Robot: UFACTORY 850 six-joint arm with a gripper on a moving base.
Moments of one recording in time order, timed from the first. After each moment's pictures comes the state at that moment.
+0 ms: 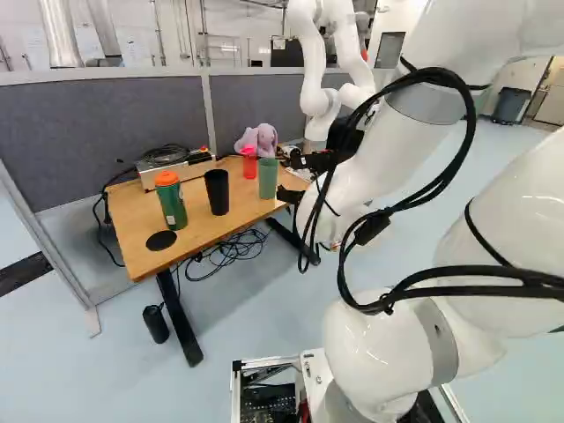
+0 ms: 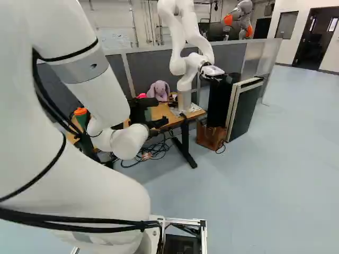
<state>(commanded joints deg) 1.3 11.3 -7.7 -3.7 53.1 0.0</state>
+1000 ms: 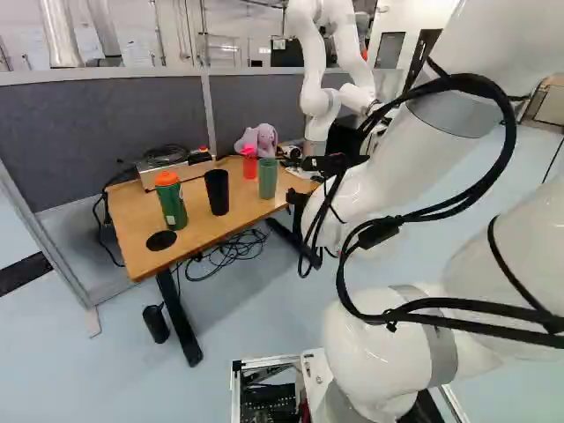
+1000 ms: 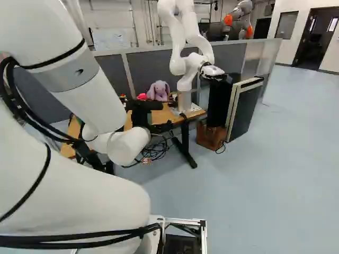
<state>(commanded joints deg) 0.0 16.0 -5.0 0.0 50.0 0.0</state>
